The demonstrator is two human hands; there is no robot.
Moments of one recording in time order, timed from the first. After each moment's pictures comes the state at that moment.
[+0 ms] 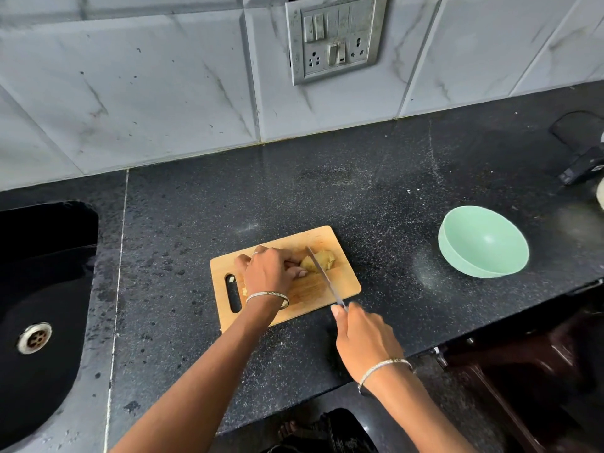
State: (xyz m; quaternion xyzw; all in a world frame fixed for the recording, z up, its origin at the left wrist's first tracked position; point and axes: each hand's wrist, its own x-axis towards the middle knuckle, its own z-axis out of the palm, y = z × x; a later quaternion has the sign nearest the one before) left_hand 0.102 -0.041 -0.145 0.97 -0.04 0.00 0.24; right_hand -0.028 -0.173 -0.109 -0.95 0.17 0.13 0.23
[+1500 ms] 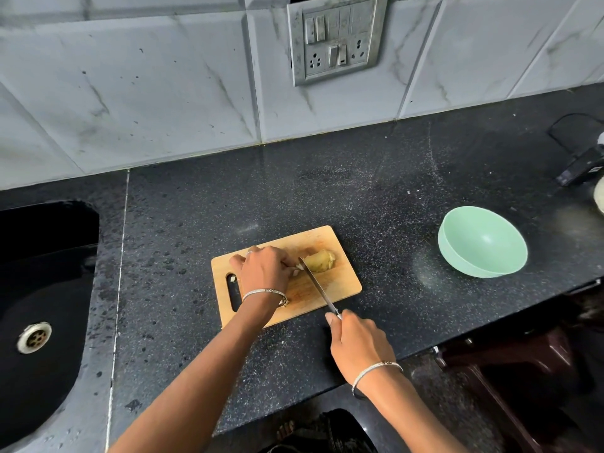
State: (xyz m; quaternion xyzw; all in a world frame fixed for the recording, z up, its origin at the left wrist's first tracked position) left_hand 0.105 -0.034 -0.148 0.98 -0.02 0.01 0.20; right_hand -0.029 -0.165 -0.122 -0.95 0.18 0.15 0.22
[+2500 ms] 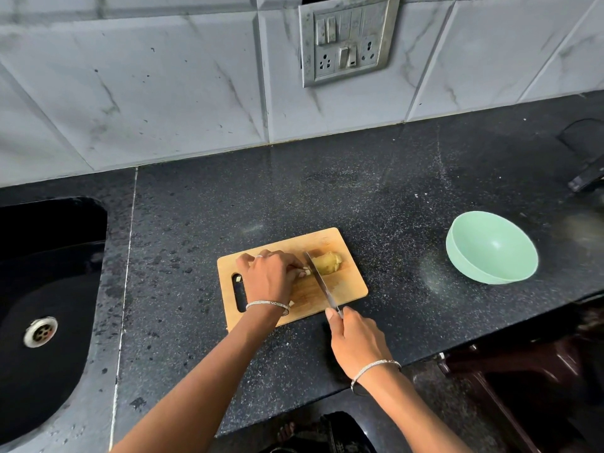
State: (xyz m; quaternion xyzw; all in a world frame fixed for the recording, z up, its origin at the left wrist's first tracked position) left_hand 0.101 -0.029 -0.159 0.98 -0.06 0.04 0.18; right_hand -0.016 -0.162 -0.133 -0.93 0.18 0.16 0.28
